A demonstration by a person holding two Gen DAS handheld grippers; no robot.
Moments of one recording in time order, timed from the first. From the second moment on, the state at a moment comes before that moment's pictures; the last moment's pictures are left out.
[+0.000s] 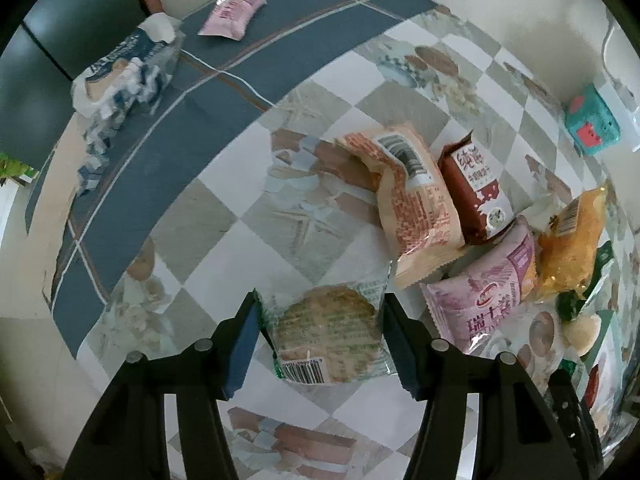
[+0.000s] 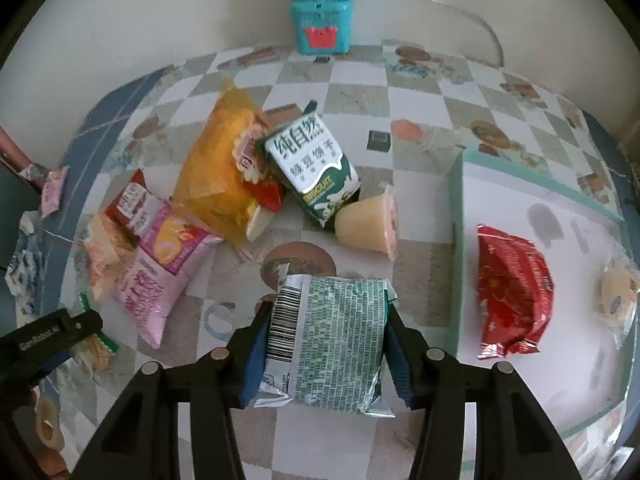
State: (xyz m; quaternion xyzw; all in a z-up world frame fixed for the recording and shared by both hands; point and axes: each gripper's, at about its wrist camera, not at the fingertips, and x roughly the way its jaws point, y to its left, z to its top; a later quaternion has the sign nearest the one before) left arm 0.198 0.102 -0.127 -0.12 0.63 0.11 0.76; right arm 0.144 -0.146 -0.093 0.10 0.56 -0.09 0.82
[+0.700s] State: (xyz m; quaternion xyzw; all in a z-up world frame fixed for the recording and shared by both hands) left arm 0.167 0.065 -0.043 -0.11 0.55 0.04 0.83; right arm 0.083 -0.194 -0.031 0.14 0.51 -0.15 0.84
